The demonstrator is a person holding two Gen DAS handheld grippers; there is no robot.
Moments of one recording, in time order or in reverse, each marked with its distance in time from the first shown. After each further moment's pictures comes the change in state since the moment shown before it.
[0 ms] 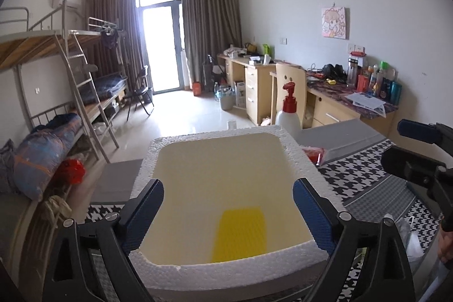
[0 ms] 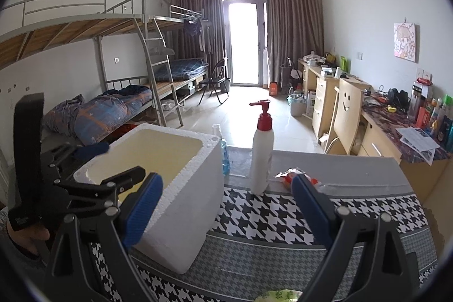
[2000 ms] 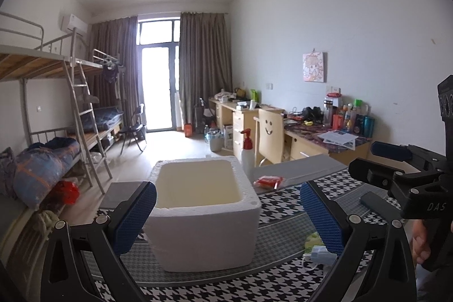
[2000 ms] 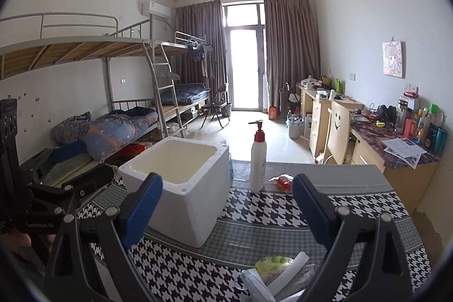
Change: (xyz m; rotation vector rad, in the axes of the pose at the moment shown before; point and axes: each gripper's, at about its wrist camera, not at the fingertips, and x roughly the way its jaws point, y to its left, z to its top) left arm -0.123 -0.031 -0.033 -0.021 -0.246 -0.062; right arm -0.107 0.014 -0.028 0.000 -0.147 -0.005
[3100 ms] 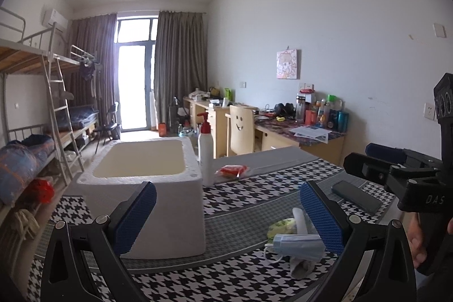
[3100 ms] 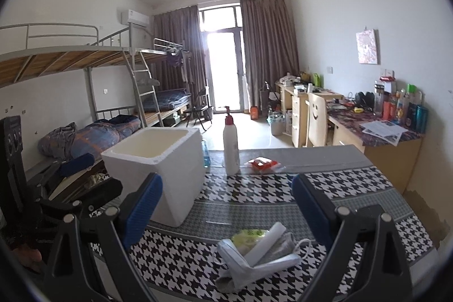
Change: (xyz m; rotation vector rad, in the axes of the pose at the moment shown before) left arm 0.003 -0.039 -0.037 -0.002 -0.010 -0.127; right arm -0.028 -0.032 -0.045 0.079 -0.014 -0.095
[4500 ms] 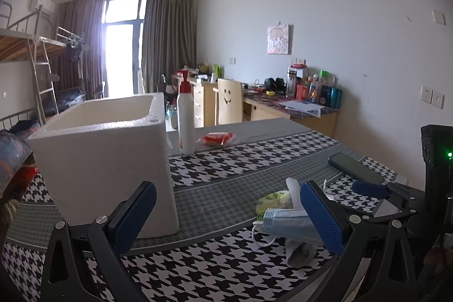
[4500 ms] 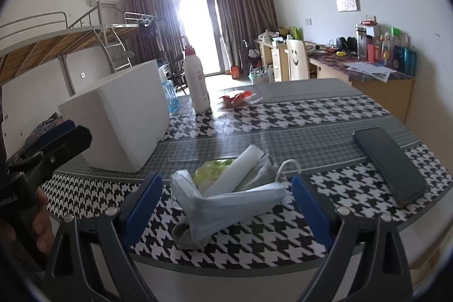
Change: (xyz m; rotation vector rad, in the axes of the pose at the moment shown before) left arm 0.049 -0.016 -0.040 -0.001 0.125 -0.055; right arm 0.040 -0.033 -0.081 0.116 0.198 -0.054
